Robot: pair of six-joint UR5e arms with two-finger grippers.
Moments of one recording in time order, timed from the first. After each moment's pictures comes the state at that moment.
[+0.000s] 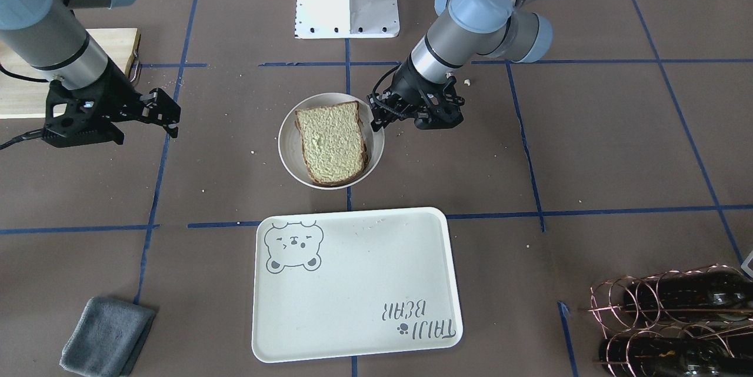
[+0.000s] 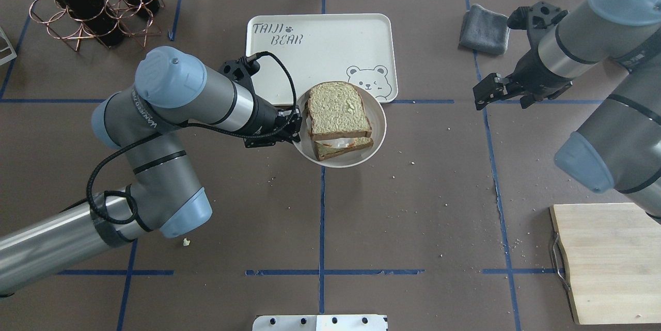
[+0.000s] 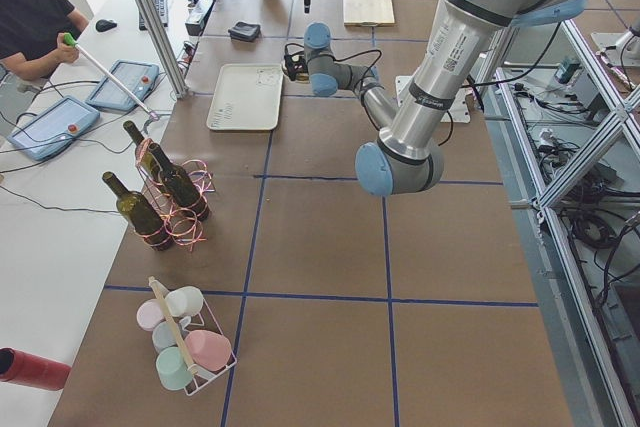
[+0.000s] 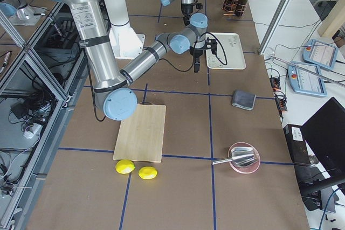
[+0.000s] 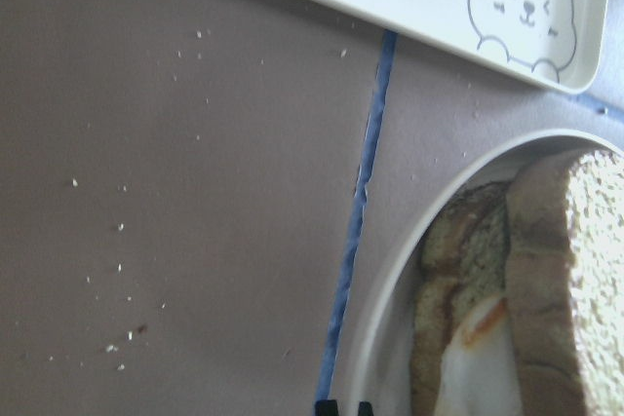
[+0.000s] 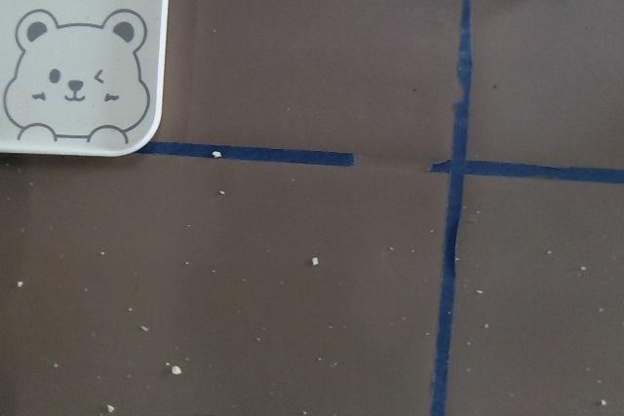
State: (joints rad) left arm -0.62 -2.21 -1.57 -2.14 -2.04 -1.70; right arm 0.95 -1.30 1.93 -1.59 2.18 0.76
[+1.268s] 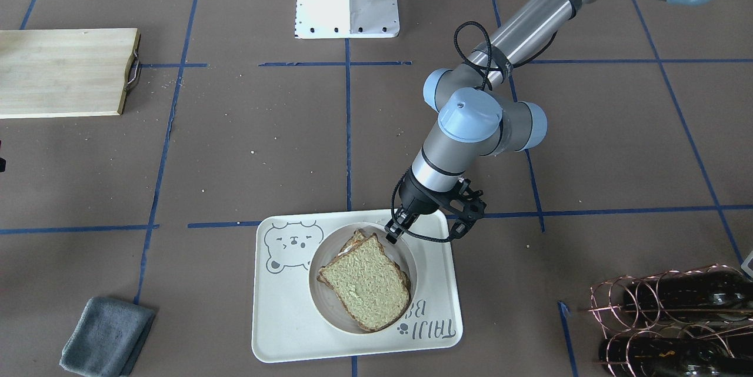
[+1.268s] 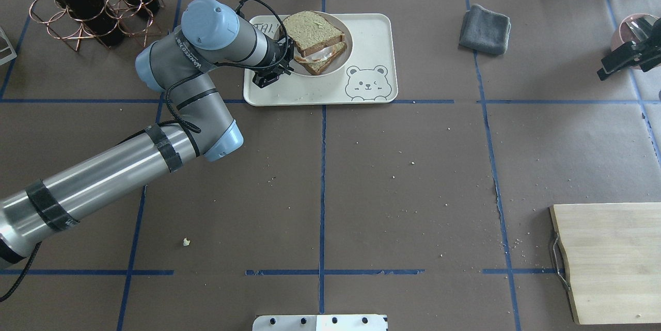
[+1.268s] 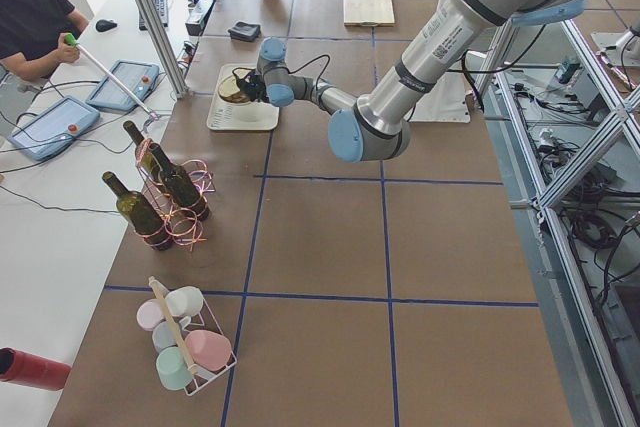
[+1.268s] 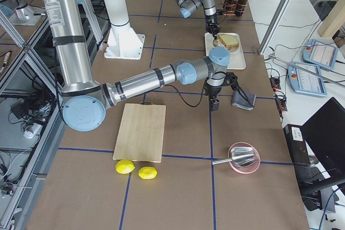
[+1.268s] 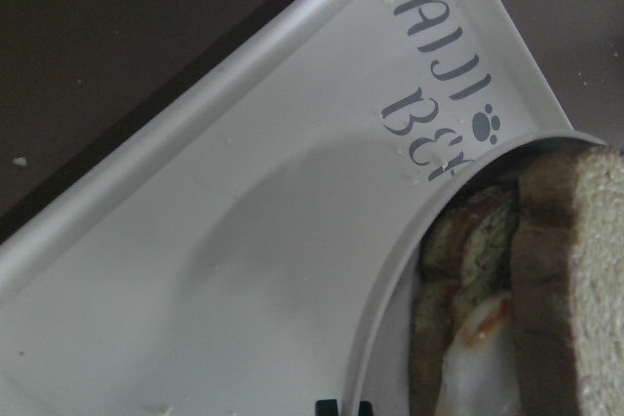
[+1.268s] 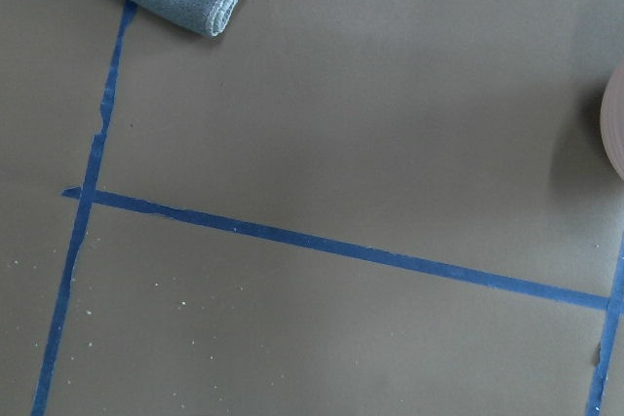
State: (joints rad) left arm -0.71 -2.42 -1.09 -2.34 -1.89 -2.02; right arm 1.27 -1.39 1.74 -1.59 2.28 0.24
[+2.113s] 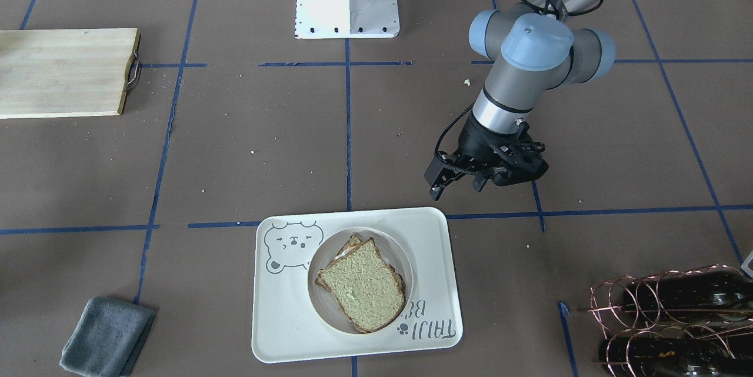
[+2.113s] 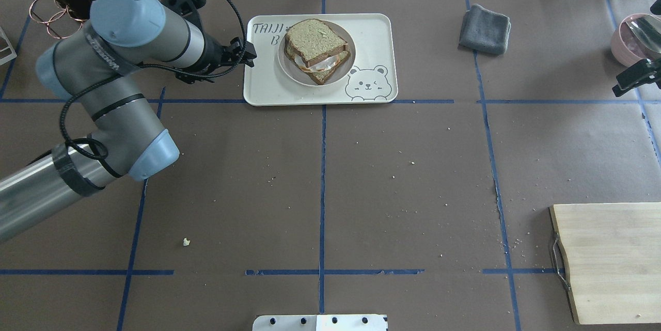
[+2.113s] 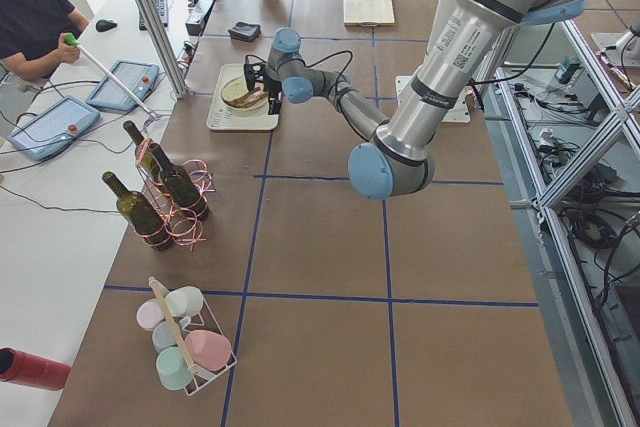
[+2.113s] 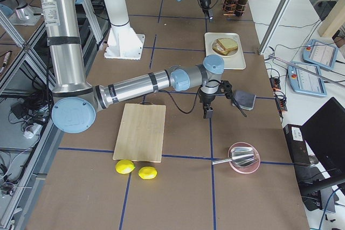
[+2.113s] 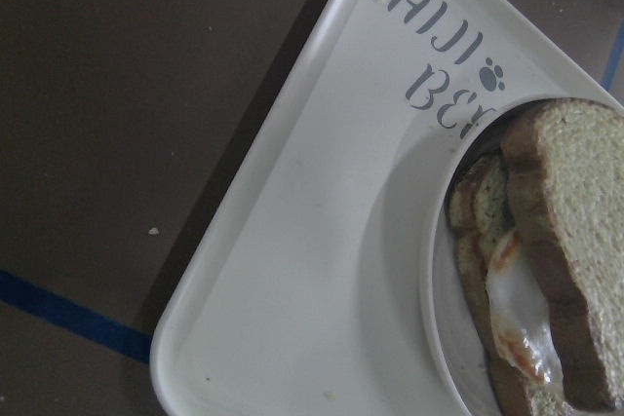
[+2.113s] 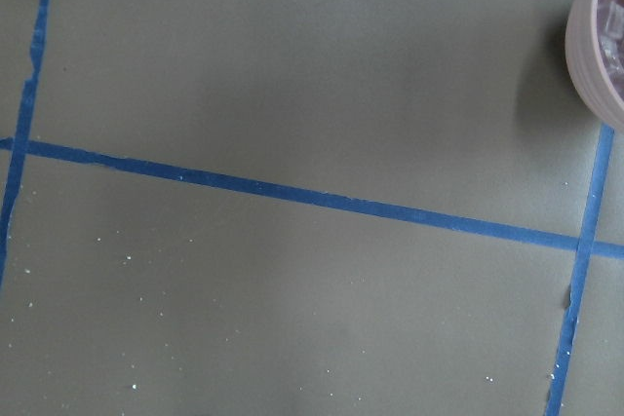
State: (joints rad) left arm -0.80 -2.15 -1.64 -1.92 -1.89 -1.34; right arm 1.27 -1.47 1.75 -1.58 2.27 0.24
